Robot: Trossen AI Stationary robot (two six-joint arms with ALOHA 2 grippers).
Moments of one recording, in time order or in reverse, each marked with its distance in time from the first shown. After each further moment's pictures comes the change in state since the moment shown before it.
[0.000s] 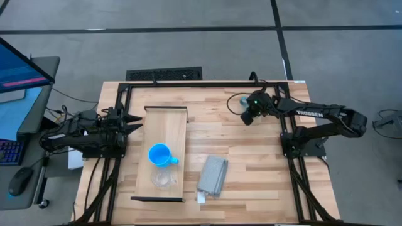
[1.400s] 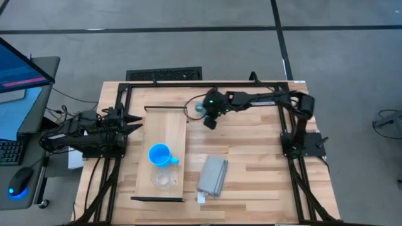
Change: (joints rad) left arm 0.000 0.000 0.000 -0.004 0.000 -0.008; right arm 0.225 0.666 0.694 -0.020 -0.168 -0.159
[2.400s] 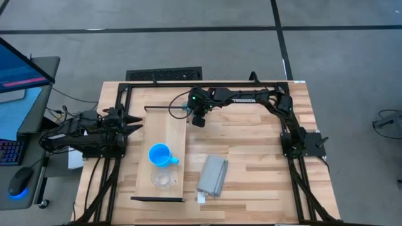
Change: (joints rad) left arm 0.000 0.000 0.001 -0.025 0.008 -0.026; right arm 0.007 0.285 0.422 -0.195 -0.033 -0.189
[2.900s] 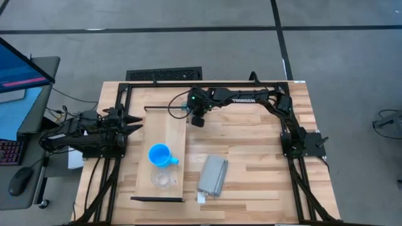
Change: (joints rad) left arm 0.000 0.000 0.000 0.000 0.000 0.000; right arm 0.007 0.003 0.014 0.001 -0.004 0.002
